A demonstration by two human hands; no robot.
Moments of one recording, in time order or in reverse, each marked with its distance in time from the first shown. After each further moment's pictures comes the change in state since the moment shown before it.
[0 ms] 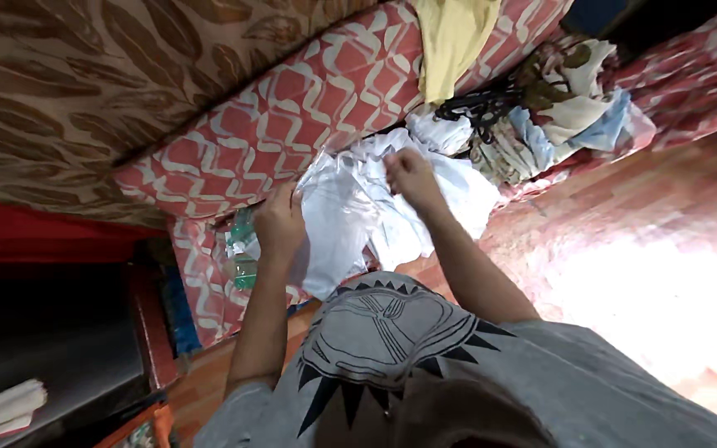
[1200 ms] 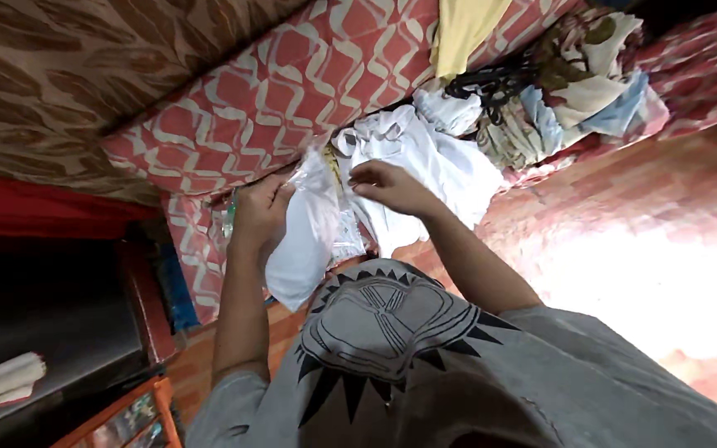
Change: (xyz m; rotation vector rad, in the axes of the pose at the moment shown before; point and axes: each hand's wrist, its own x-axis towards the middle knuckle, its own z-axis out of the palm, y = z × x) left_hand -0.012 -0.049 -0.029 -0.156 -0.184 0.155; right_hand -0.020 0.012 0.028 0.030 -0.431 -0.143
